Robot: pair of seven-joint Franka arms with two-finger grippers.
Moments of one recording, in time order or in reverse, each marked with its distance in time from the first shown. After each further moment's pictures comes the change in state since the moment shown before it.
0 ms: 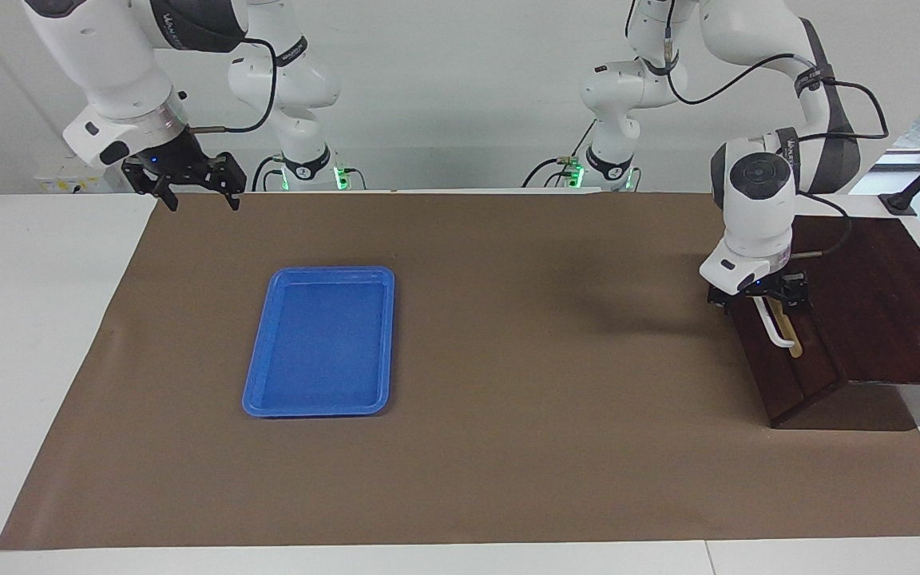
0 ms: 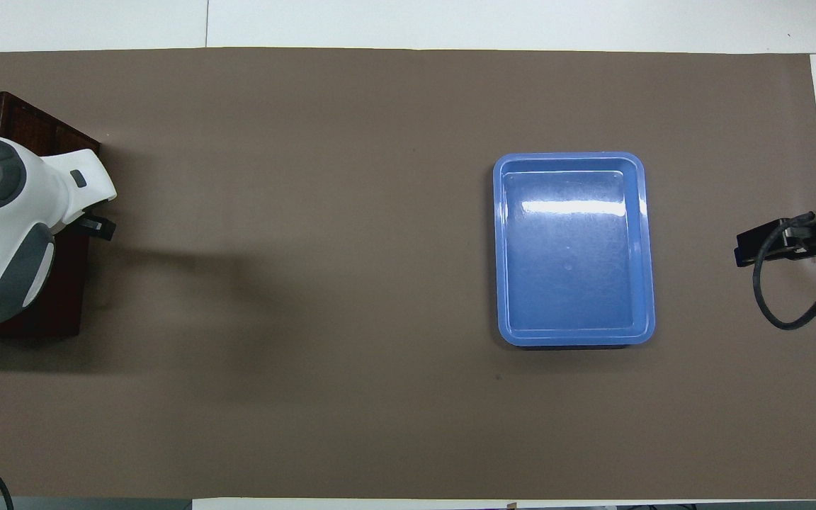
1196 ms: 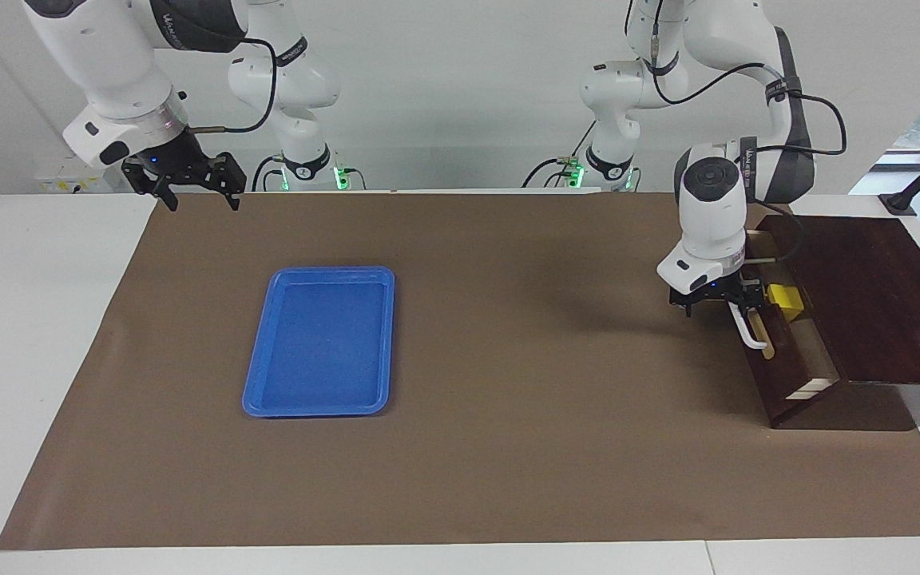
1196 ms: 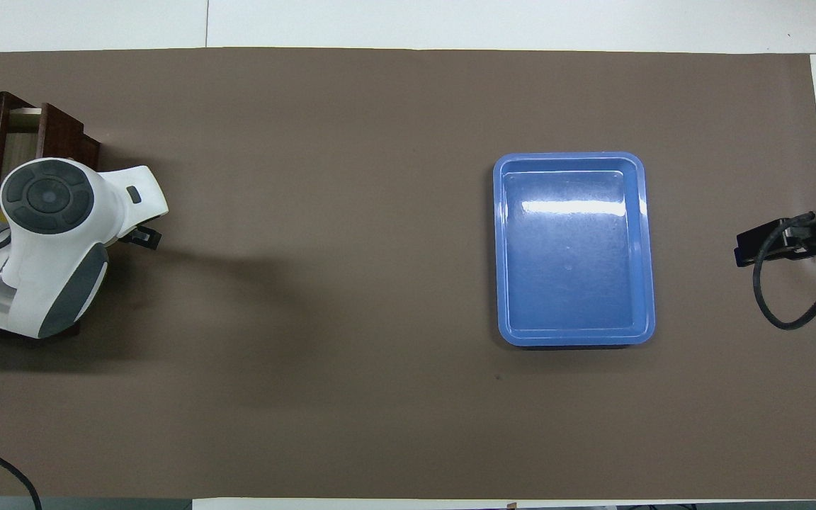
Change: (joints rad) left arm -0.103 -0.011 -0.013 -0.048 -0.011 0.032 -0.073; right arm 0.000 0.000 0.000 0.000 0.000 0.000 0.000
